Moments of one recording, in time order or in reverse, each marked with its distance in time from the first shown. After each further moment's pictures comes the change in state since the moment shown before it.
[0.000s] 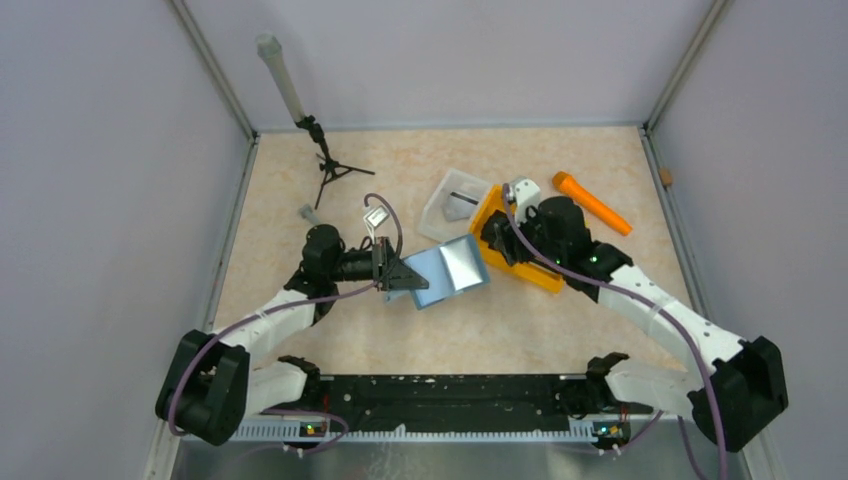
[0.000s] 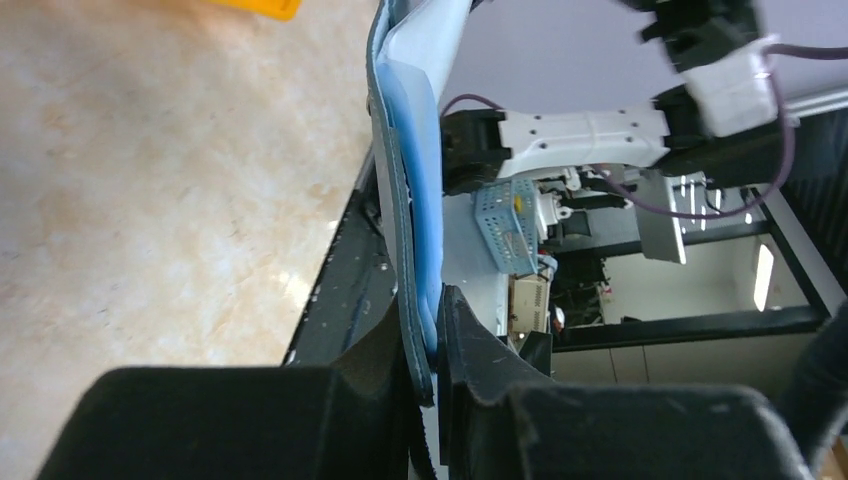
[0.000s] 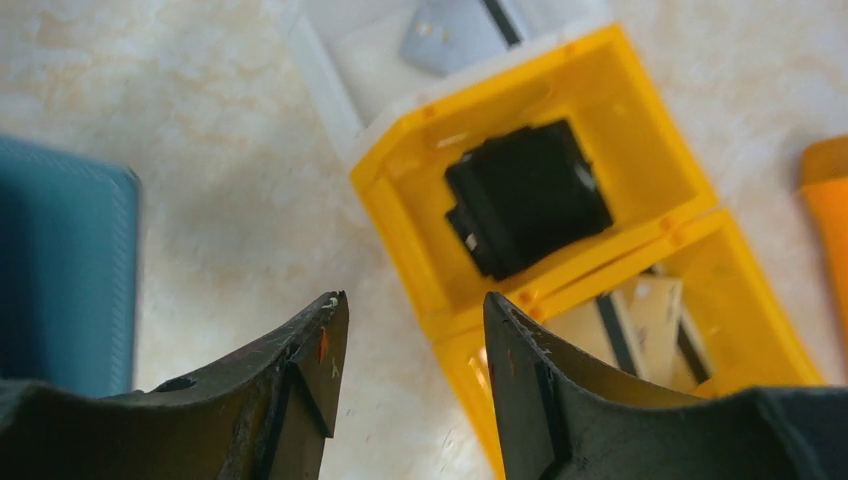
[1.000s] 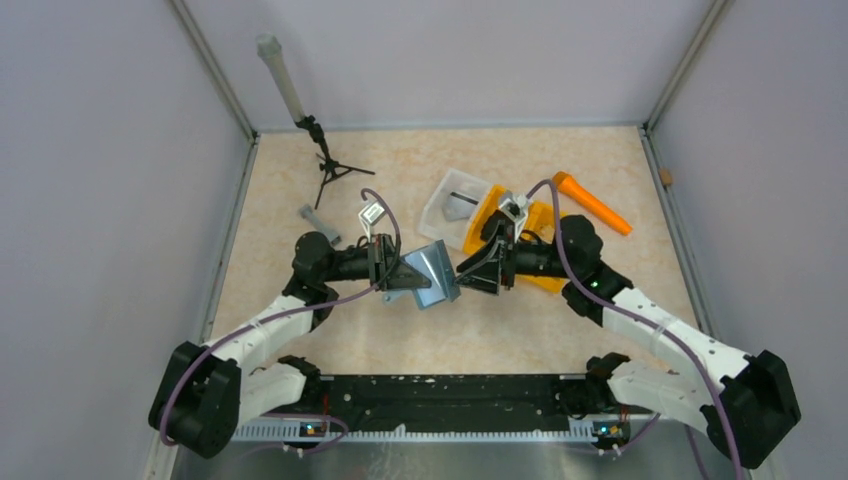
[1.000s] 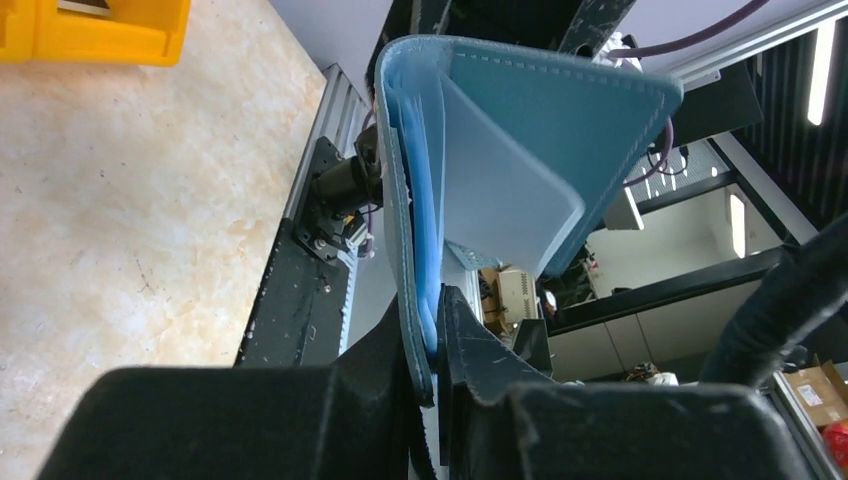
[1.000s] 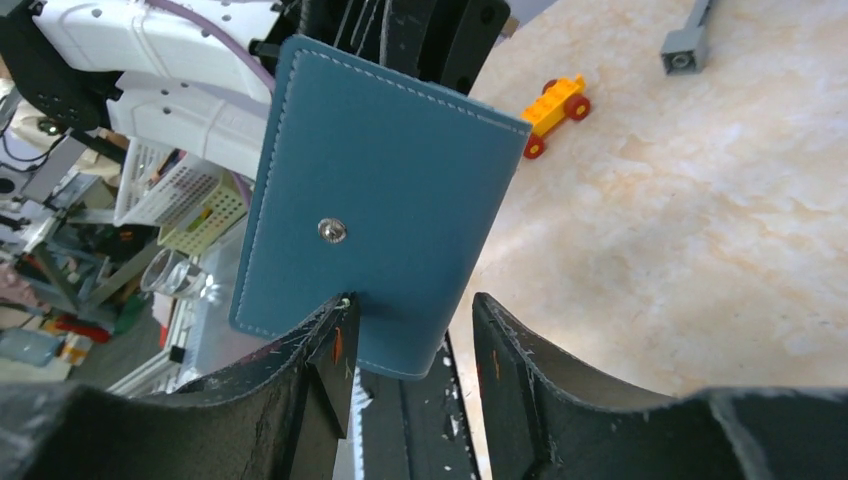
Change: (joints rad) left arm -0.047 -0.080 -0.013 0.288 0.033 -0.220; right arm 0.054 -0.157 -0.230 0.526 -0.782 0.627
